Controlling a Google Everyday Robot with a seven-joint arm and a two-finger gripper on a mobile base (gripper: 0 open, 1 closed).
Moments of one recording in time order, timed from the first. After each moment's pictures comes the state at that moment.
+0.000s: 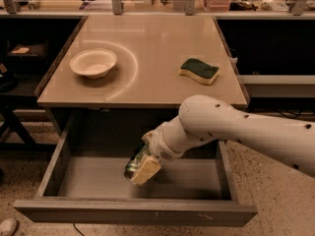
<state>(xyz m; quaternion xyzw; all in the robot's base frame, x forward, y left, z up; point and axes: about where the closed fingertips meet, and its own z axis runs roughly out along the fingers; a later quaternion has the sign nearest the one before) 0.467 0.040 0.686 -0.60 0.73 0.21 0.25</state>
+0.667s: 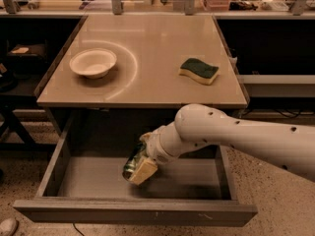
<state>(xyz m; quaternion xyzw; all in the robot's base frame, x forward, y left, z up) 0.480 0.047 0.663 -0.60 0.72 0.20 0.27</state>
